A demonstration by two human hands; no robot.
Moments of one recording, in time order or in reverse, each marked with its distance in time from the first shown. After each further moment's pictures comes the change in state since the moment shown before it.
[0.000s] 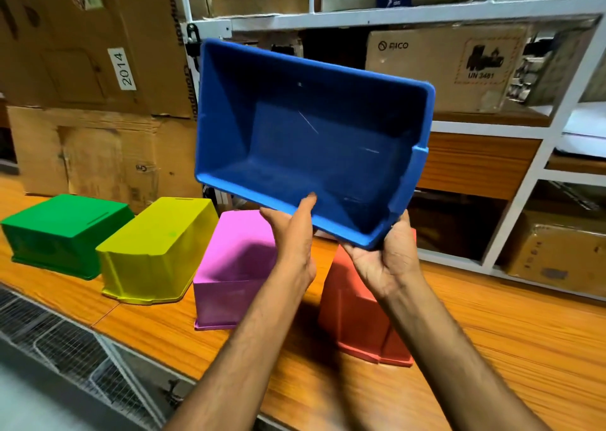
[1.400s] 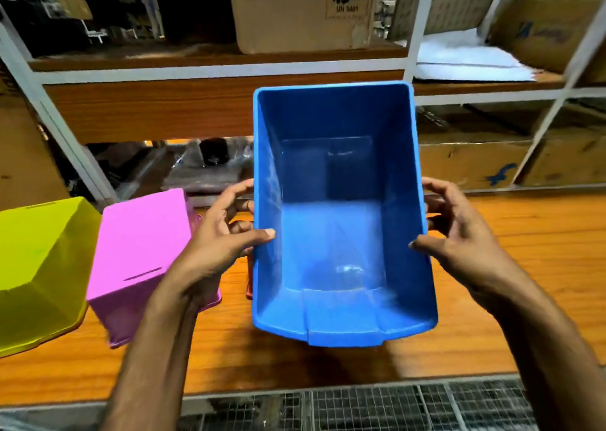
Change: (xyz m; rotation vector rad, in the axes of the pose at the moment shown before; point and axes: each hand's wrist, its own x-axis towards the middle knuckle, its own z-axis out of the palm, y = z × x) left_hand -0.055 0.023 -0.045 0.485 -0.826 -0.094; right_hand -0.147 -0.112 -0.113 -1.169 0.226 -0.358
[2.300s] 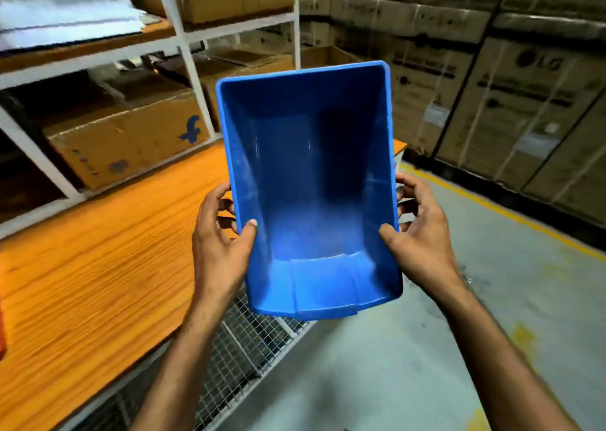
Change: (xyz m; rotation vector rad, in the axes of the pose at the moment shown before) left_hand -0.124 -0.047 0.539 0.089 -0.307 0.349; right_hand -0.298 0.095 -0.405 -0.371 0.952 0.128
